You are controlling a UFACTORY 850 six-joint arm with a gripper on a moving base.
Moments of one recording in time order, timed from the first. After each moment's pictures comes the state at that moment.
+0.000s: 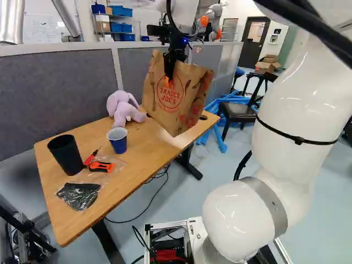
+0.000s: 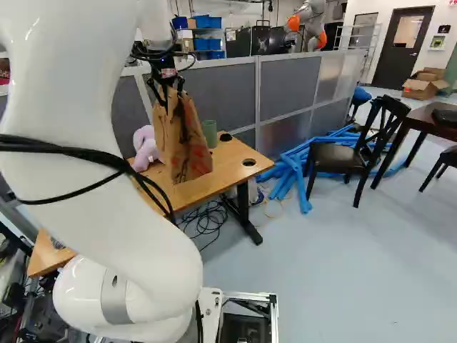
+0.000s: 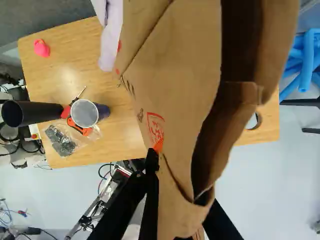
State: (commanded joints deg) arm 11.1 -5.4 -80.6 6.9 -64.0 -24.1
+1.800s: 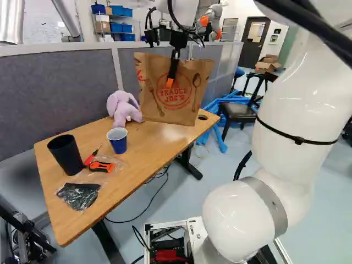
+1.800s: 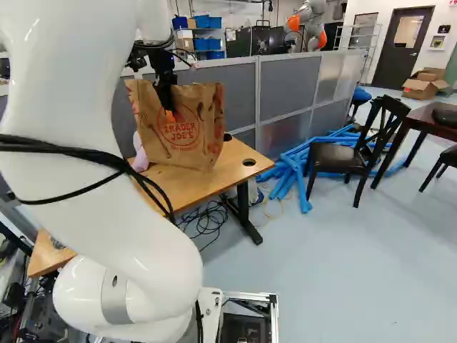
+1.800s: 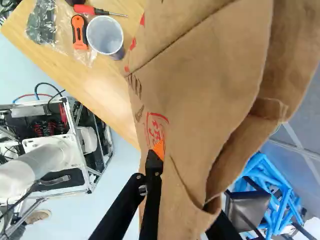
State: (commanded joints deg) arm 11.1 -5.4 -80.6 6.9 -64.0 -78.3
